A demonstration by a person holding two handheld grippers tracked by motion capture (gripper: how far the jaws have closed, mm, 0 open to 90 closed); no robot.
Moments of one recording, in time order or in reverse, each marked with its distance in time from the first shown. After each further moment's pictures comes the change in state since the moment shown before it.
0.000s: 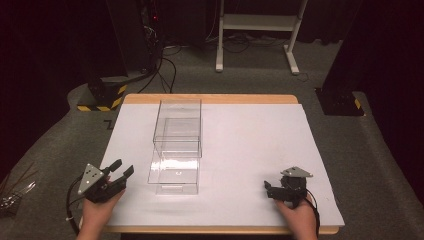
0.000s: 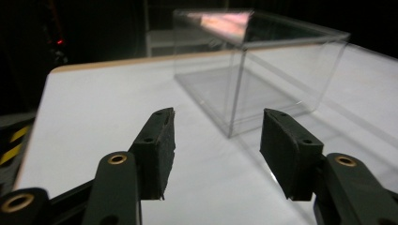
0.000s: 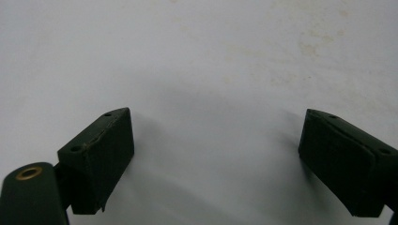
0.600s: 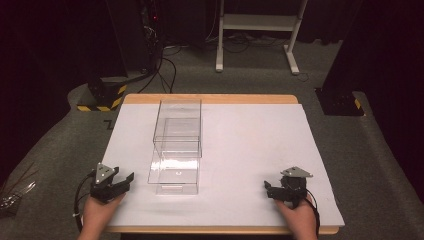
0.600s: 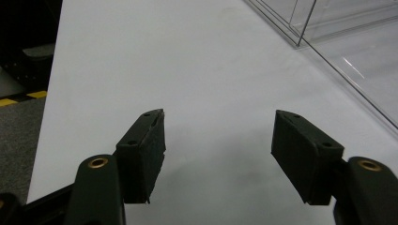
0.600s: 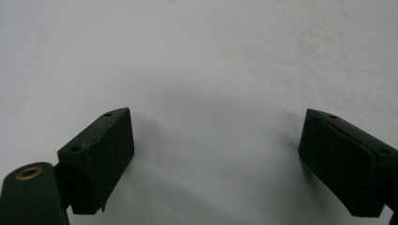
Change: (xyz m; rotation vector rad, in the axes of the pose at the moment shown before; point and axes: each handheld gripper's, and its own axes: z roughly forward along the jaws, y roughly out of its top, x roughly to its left) left arm 0.009 -0.020 0.025 0.291 0.107 0.025; right arm 0.000 0.000 0.000 -0.001 -0.001 0.000
